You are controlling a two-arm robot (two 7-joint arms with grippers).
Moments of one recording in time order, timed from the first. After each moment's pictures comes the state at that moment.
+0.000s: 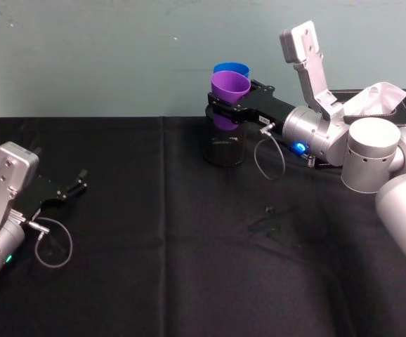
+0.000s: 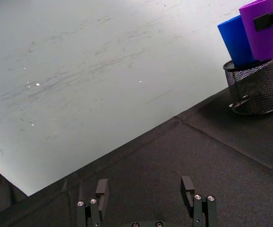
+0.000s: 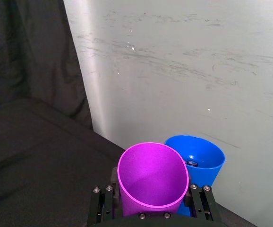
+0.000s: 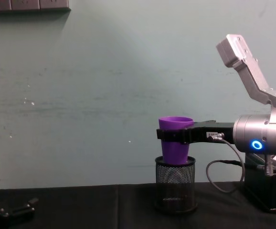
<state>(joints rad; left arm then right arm) -0.20 0.60 0.45 -1.41 -0.25 -0.12 0.03 0.72 0.19 -0.43 -0.96 0.30 0.07 0.47</state>
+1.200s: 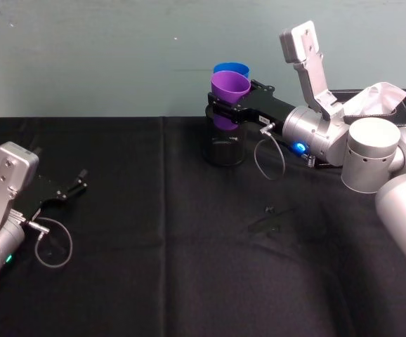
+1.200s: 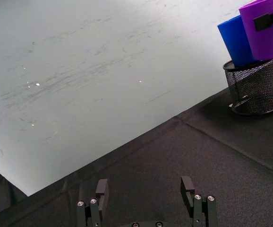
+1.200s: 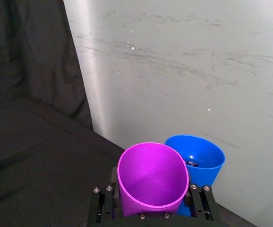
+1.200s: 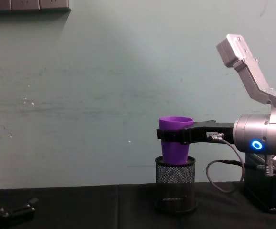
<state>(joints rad) -0.20 0.60 0.45 -1.41 -0.25 -0.12 0.03 0.72 0.19 -0.43 -0.96 0.30 0.07 0.47</state>
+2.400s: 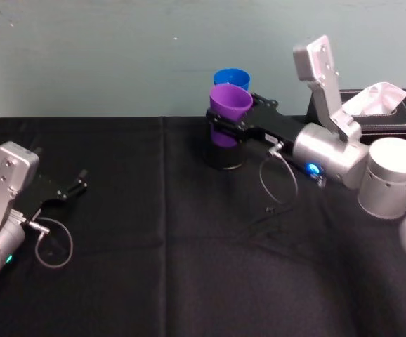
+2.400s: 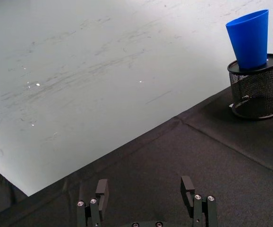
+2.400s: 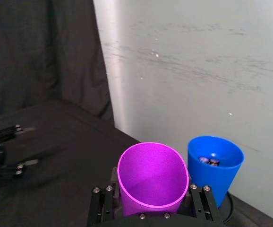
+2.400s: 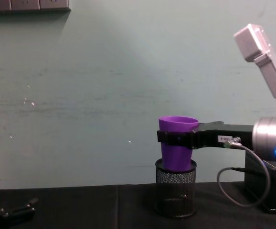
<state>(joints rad) -0.20 0.60 0.45 -1.41 -0.25 -0.12 0.03 0.56 0.29 -0.43 -1.23 0.35 0.12 0.51</state>
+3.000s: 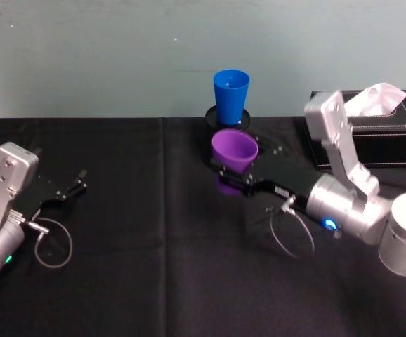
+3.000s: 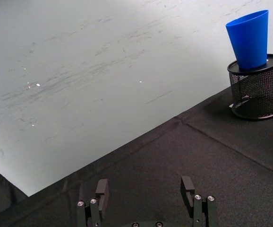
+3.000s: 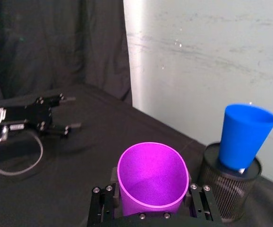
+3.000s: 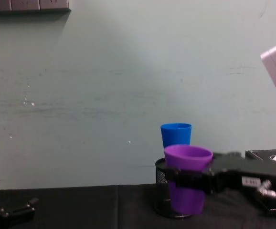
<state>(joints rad) -0.20 0.60 0.45 -1.41 -0.25 -0.12 0.03 0.34 0.42 -0.45 -1.47 0.37 0.08 0.49</state>
